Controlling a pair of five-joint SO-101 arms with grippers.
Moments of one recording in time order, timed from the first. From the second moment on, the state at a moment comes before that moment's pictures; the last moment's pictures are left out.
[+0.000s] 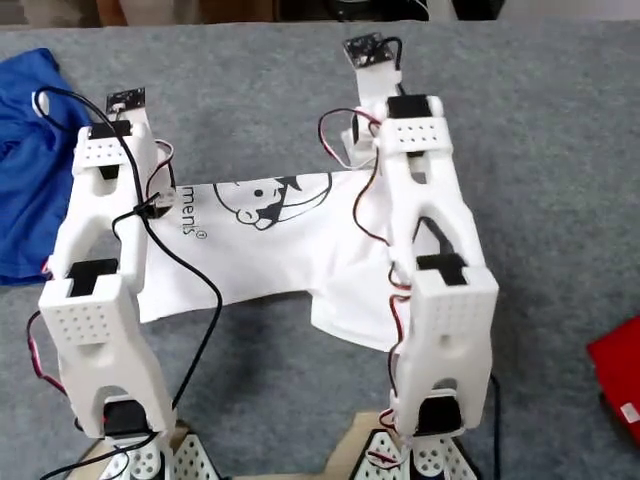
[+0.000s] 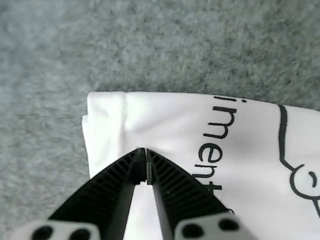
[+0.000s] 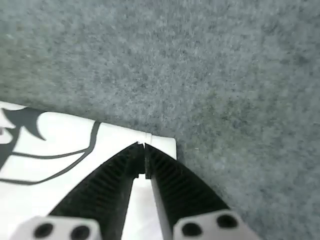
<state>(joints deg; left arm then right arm) -10.7 29.7 -12.8 72.5 -2.7 -9.1 37.1 -25.8 67.7 2.7</state>
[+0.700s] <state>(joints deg) -13.2 29.7 -8.6 62.4 -2.6 -4.5 55.3 -49.5 73.5 5.4</state>
